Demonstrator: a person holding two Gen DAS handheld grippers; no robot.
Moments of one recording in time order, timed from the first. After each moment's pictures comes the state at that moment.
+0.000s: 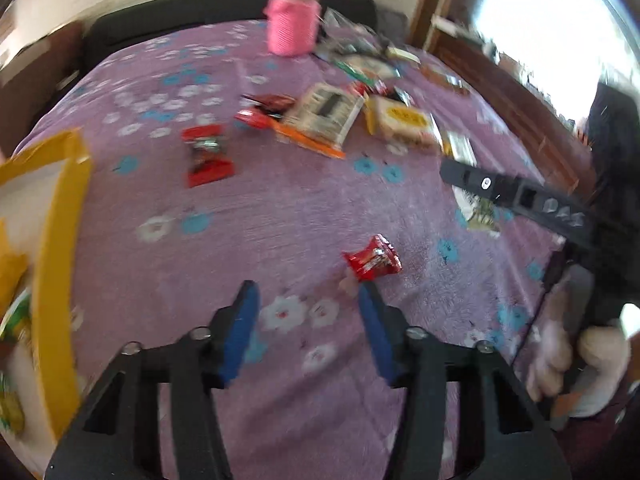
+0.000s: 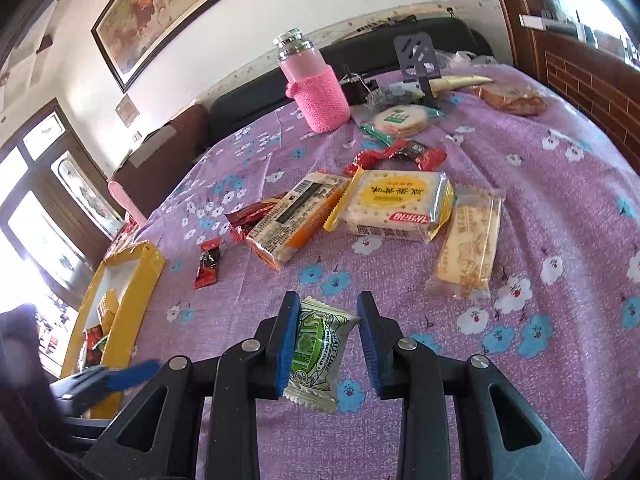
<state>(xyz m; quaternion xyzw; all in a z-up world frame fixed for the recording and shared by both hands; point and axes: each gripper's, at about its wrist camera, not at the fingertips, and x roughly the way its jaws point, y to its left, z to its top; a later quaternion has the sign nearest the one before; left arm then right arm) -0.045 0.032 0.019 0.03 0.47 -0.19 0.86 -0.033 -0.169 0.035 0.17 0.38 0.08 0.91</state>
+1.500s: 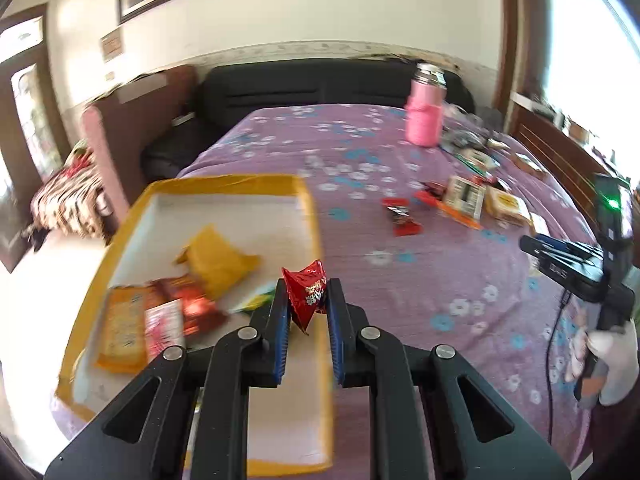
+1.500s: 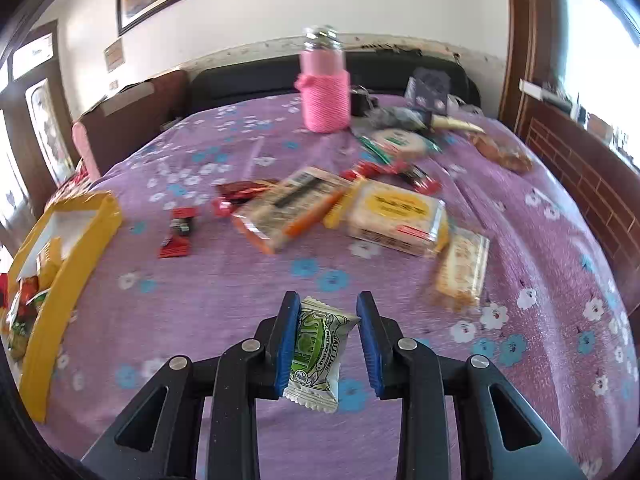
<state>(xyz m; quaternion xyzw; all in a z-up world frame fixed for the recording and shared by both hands) -0.113 0.194 0.087 0.01 0.35 -0.02 0.94 -0.042 -0.103 0.042 0.01 0.37 0.00 0.93</state>
